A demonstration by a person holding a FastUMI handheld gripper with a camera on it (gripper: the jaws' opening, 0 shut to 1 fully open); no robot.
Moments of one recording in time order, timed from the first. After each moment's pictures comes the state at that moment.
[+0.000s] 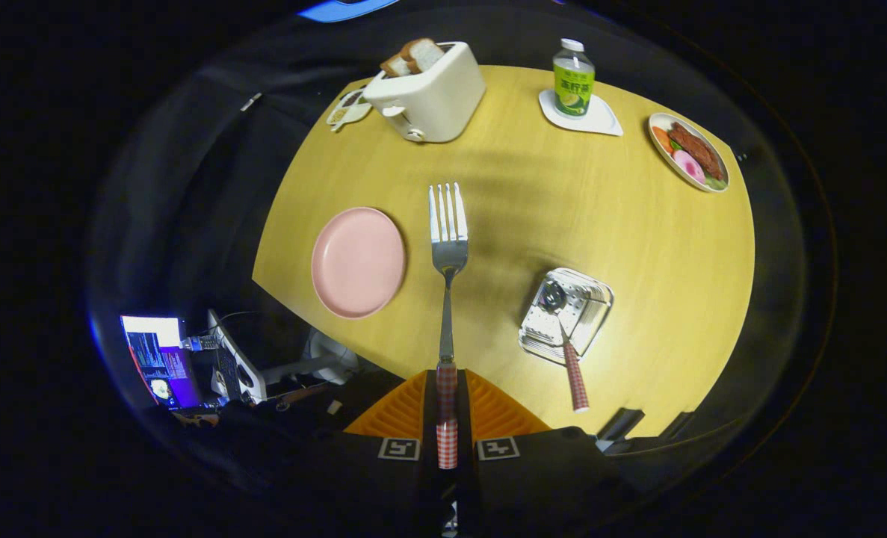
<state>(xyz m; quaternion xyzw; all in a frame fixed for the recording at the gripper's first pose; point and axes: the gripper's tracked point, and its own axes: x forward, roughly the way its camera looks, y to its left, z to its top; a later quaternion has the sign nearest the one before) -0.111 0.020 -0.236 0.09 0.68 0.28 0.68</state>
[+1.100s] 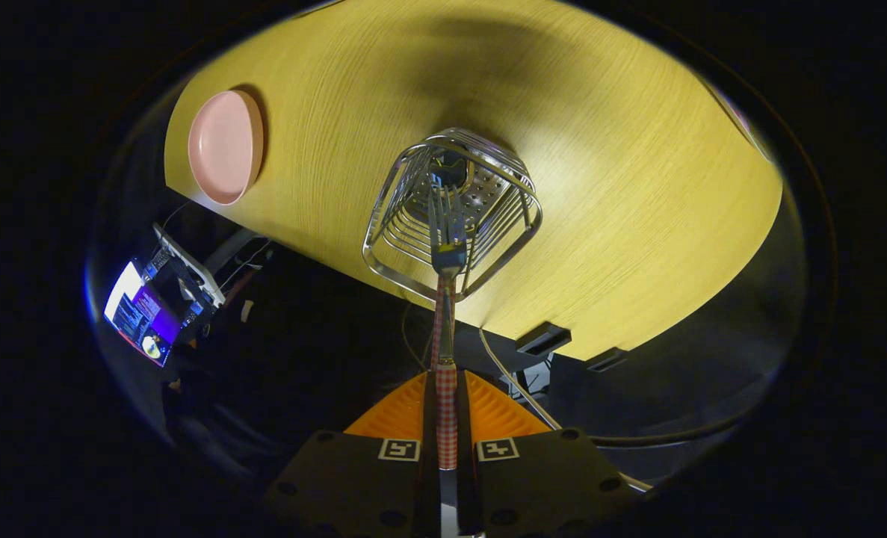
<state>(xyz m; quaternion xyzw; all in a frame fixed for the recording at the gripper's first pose) -0.123 -0.063 -0.298 -0.08 0.89 0.26 0.36</state>
